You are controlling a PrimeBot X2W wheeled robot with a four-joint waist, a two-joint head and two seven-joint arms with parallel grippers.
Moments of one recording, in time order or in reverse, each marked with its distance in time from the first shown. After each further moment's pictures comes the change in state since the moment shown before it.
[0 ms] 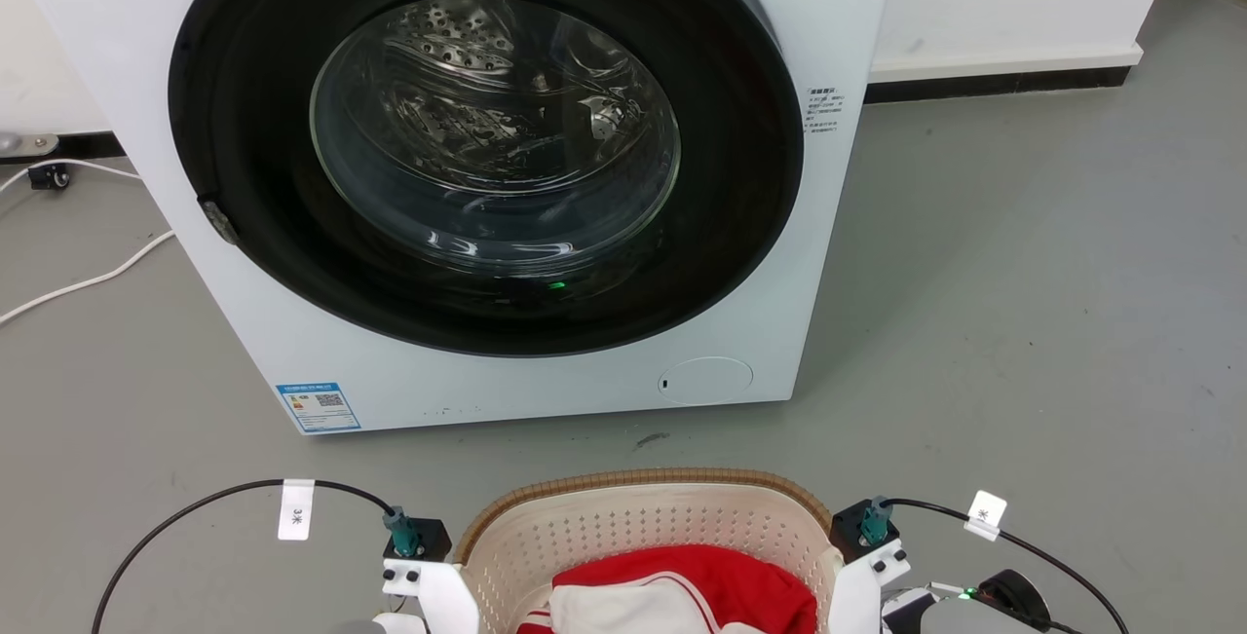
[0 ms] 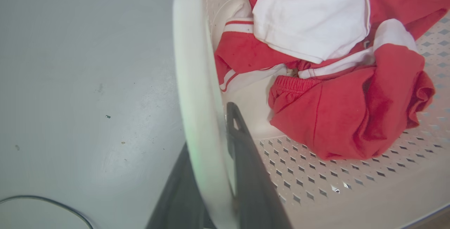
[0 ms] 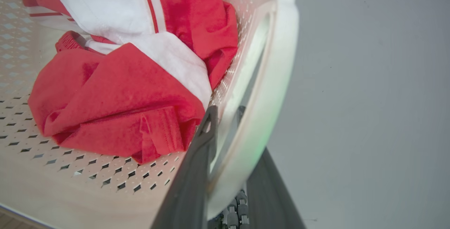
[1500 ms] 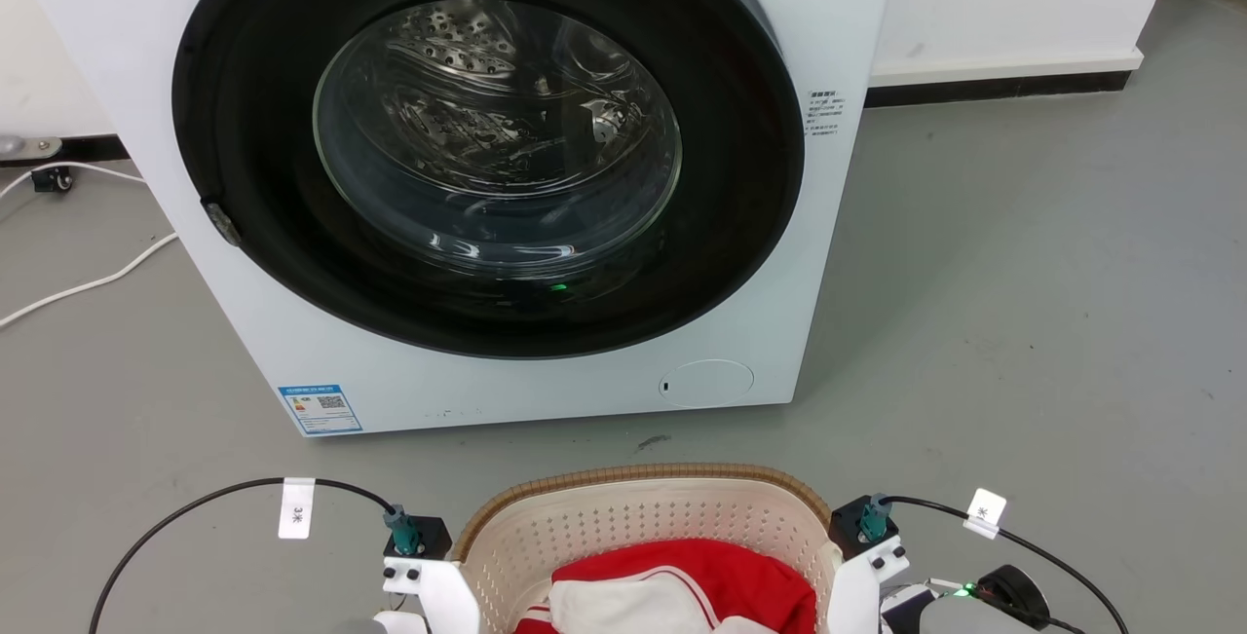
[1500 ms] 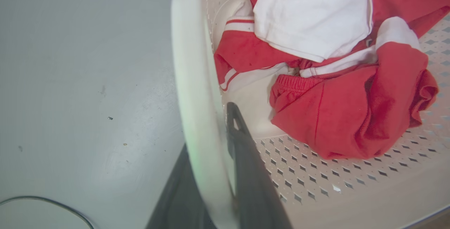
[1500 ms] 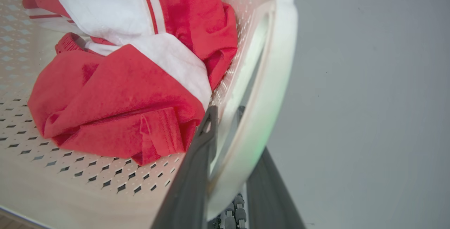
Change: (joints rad) left arm 0.015 -0.009 0.099 -0.002 0.100 0.000 0.015; right arm 0.019 0.006 -0.142 -0.014 -0.144 0.000 0.008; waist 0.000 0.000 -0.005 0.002
